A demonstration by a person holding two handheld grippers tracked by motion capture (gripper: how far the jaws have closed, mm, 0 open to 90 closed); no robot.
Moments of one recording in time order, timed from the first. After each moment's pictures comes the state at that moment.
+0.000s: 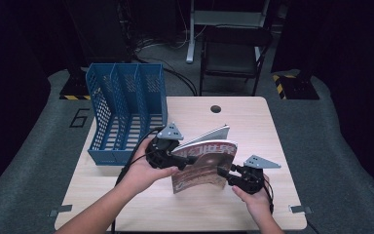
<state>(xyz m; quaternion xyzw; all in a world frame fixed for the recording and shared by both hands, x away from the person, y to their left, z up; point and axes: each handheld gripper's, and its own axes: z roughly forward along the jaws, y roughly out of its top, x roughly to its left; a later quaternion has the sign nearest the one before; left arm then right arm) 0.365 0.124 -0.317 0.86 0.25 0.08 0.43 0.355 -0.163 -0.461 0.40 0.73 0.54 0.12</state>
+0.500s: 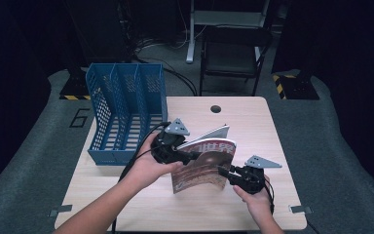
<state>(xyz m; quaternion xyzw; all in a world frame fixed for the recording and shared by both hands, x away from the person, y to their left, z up) 0.373 0.112 -0.310 0.87 0.25 0.09 0.41 0.355 -0.165 -0.462 0.40 0.73 0.54 0.10</state>
